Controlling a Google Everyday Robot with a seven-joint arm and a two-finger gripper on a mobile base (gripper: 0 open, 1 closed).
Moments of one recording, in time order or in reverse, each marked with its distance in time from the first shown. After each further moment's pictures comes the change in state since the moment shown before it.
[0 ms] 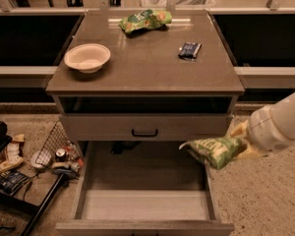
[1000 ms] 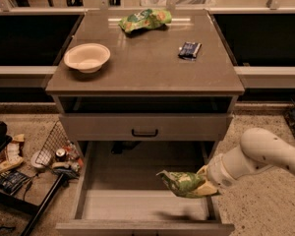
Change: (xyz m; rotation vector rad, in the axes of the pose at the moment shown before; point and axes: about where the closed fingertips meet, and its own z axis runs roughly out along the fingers) arm 0.038 0.049 0.212 -0.208 -0.166 0.326
